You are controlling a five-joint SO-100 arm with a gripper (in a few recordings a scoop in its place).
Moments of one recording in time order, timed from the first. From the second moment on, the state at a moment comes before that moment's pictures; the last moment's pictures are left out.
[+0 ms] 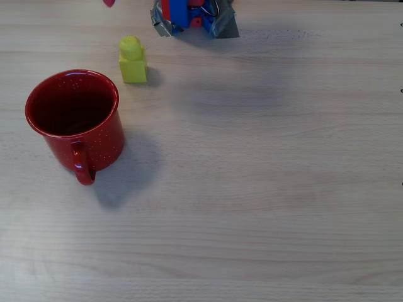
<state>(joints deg) 34.5 125.3 104.8 93.4 -34.3</state>
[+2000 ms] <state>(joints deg) 39.6 136.1 140.3 79.7 -43.7</state>
